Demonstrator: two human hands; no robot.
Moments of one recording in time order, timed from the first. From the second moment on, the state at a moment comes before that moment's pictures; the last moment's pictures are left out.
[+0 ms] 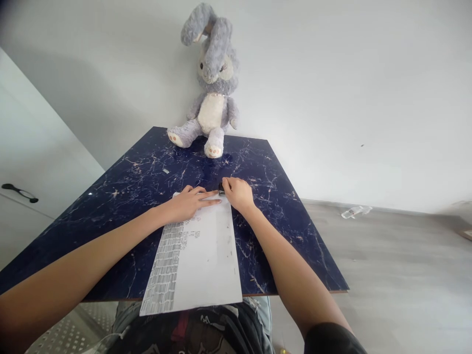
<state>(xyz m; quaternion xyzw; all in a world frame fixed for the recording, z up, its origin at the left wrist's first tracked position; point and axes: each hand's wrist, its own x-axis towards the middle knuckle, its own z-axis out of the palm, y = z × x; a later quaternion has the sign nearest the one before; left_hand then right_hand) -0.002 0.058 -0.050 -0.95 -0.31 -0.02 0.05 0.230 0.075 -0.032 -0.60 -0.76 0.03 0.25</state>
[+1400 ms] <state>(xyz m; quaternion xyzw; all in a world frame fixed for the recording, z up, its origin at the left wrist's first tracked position) 0.002 0.058 -0.051 -0.95 -0.32 -0.03 0.03 0.206 0.062 -0.043 -0.57 -0.80 -0.13 0.13</state>
